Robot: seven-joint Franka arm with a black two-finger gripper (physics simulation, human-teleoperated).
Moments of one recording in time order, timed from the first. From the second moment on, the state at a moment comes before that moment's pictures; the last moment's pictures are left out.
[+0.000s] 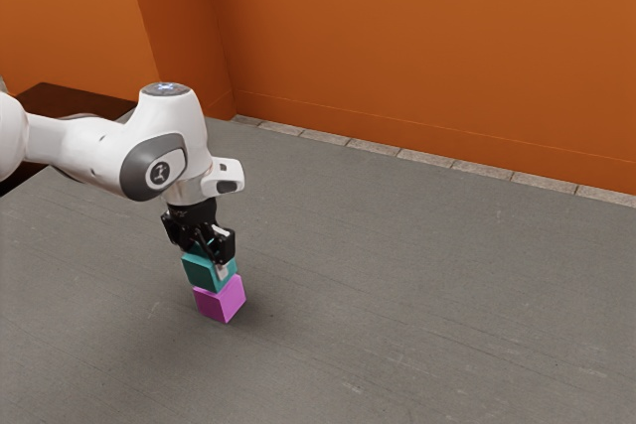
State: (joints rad) arm 0.37 0.03 -0.39 -2.24 0.04 2.23 0.01
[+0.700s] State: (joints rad) arm 0.37 0.06 -0.38 -2.24 0.04 2.26 0.03
